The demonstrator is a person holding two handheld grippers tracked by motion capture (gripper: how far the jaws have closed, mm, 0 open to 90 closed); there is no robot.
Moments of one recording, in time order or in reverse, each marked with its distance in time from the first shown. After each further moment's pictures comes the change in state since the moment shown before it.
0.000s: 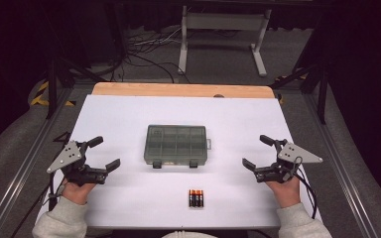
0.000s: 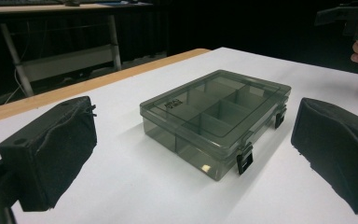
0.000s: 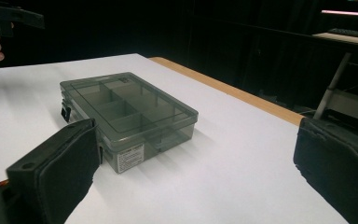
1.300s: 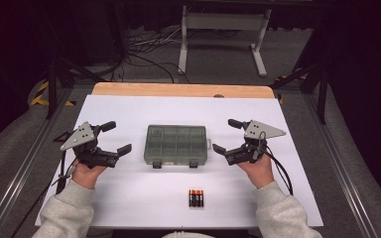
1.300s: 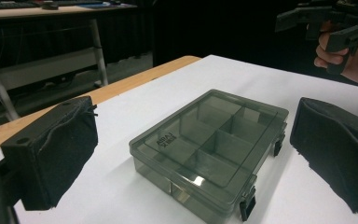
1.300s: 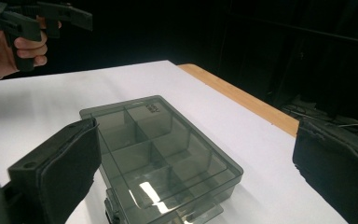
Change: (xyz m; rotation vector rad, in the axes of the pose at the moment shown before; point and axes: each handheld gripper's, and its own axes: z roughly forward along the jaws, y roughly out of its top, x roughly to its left) left arm 0.011 0.039 0.040 0.015 -0.072 0.018; right arm 0.014 0.048 0.083 0.033 0.142 -0.031
